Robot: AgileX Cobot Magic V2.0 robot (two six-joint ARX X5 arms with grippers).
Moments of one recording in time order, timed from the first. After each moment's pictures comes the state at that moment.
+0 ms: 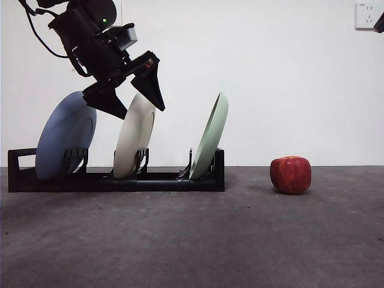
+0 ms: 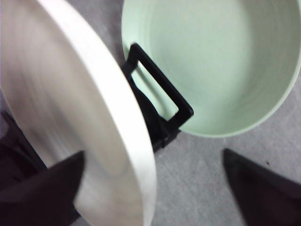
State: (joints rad) left arm -0.29 1.90 1.64 -0.58 0.36 0.13; right arm 0.02 0.85 0.89 -0.85 -0.66 0.24
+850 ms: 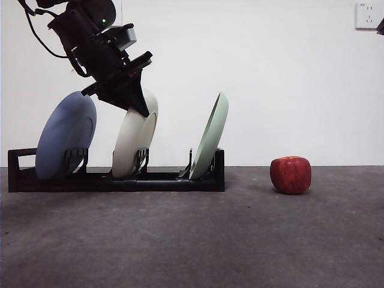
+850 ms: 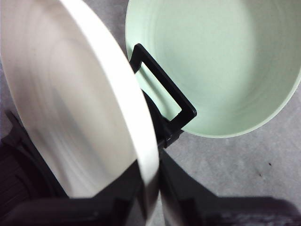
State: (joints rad) left arm -0.29 1.90 1.64 -0.58 0.35 0.13; right arm 0.02 0.85 0.89 -0.87 -0.66 0.24
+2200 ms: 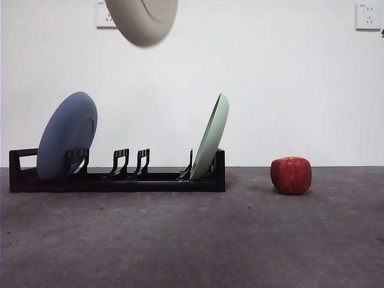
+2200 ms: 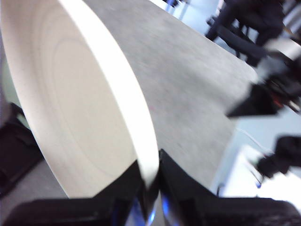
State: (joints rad) left arm -0.38 1.51 2.02 -1.27 0.62 0.21; right arm 0.02 0.85 0.89 -0.92 -0.66 0.18
